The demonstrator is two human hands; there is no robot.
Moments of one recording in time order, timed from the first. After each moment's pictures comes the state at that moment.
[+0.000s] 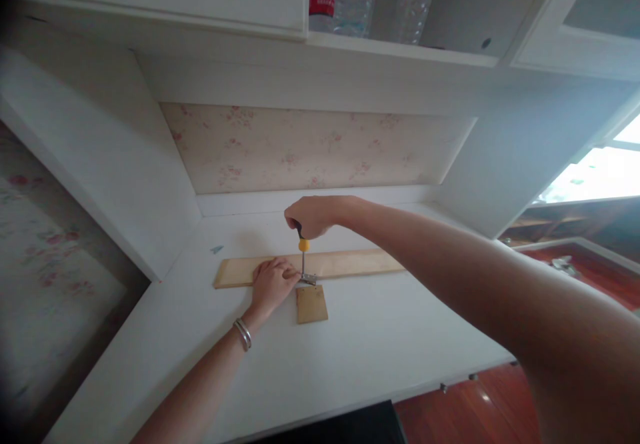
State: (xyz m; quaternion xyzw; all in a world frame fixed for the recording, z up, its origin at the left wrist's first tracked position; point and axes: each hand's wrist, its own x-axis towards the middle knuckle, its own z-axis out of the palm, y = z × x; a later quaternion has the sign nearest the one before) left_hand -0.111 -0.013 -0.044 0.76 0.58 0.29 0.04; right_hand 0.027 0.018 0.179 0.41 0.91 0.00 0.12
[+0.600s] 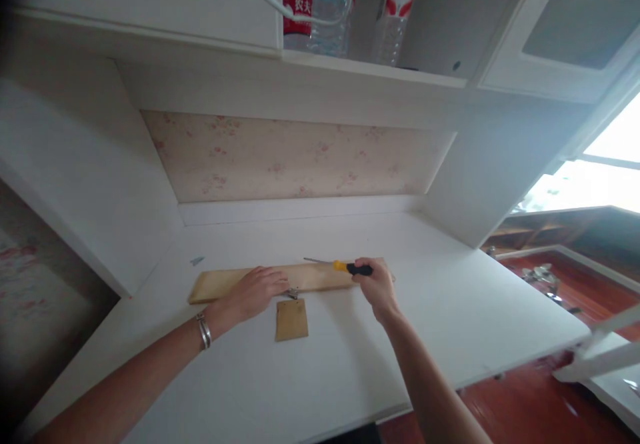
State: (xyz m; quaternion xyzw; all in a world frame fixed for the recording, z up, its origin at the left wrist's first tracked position) left_hand -0.119 0.006 -0.011 0.95 0.29 0.13 -0.03; right_hand 0.179 -0.042 -0.010 0.66 0.46 -0.23 -0.55
